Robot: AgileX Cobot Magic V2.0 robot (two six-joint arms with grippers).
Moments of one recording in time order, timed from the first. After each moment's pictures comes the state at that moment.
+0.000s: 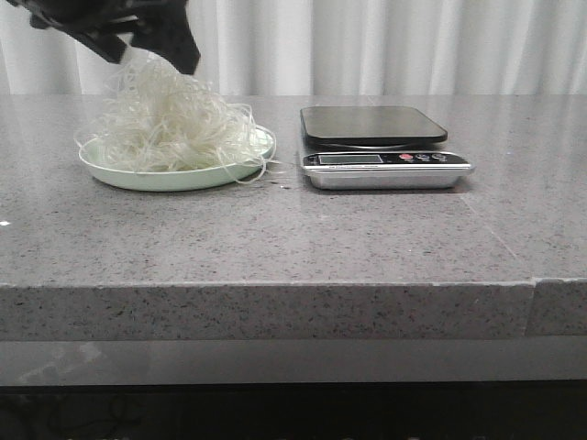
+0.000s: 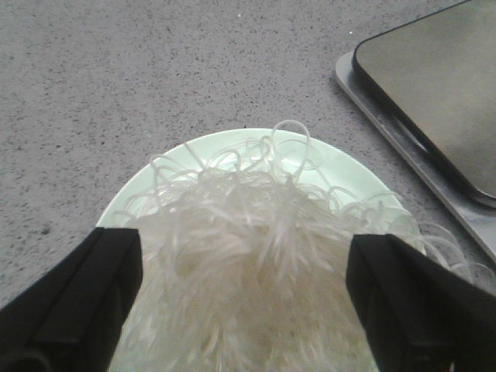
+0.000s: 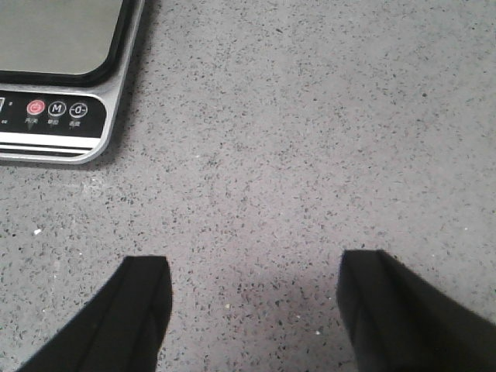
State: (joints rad) left arm -0.41 1.58 -1.19 -0.05 0.32 0.09; right arm 0.04 0.90 -0.74 0.06 0.60 -0.01
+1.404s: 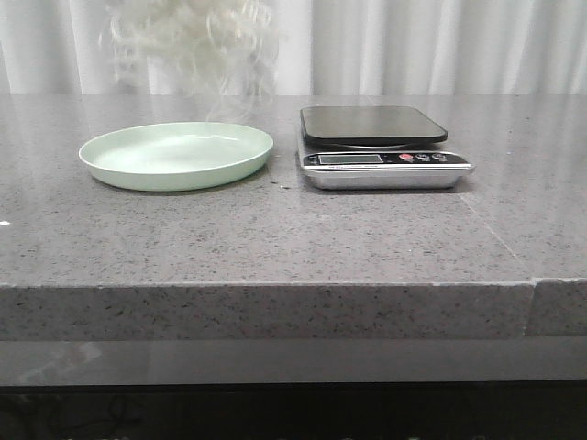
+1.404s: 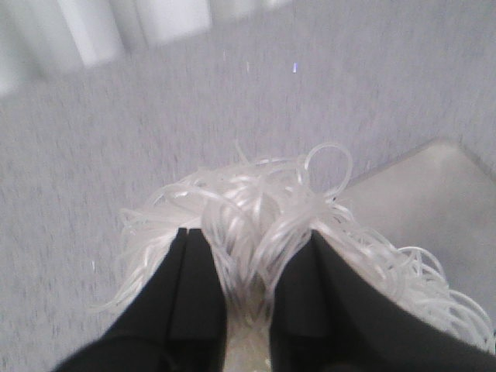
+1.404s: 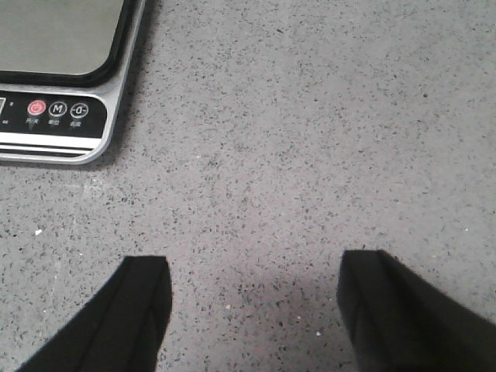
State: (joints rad) left arm -0.43 1.67 -1.63 -0.05 0.54 0.09; right arm 0.04 0.90 -0.74 0.06 0.60 -0.01
